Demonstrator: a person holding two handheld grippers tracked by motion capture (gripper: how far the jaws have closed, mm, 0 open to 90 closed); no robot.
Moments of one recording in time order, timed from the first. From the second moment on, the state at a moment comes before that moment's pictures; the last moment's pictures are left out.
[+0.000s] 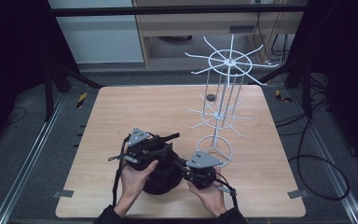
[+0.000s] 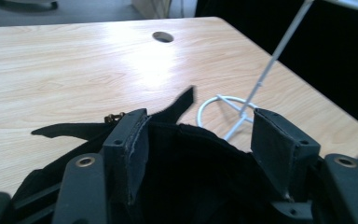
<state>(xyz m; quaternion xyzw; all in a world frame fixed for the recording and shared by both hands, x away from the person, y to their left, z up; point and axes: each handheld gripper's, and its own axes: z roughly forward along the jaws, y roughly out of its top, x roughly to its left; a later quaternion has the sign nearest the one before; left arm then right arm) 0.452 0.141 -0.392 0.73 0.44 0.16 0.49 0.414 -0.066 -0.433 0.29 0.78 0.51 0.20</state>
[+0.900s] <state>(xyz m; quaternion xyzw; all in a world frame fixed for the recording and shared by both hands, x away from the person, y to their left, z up) 0.452 0.142 -0.400 0.72 0.47 0.16 0.49 0.413 -0.059 -0.431 0.29 0.77 0.55 0.15</state>
